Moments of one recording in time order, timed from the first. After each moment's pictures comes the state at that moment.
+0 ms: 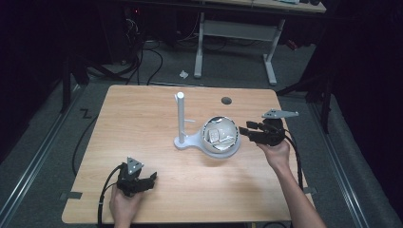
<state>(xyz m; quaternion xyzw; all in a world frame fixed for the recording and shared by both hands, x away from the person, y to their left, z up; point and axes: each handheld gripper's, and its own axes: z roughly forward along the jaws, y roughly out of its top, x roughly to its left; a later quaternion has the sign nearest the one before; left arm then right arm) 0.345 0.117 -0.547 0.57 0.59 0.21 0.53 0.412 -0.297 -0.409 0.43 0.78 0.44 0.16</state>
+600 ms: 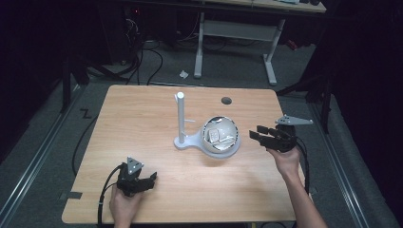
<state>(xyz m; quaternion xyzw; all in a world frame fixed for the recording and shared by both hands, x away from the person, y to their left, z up) 0.345 0.117 -0.547 0.57 0.59 0.21 0.53 0.393 -0.327 -0.415 0.45 0.75 0.45 0.17</state>
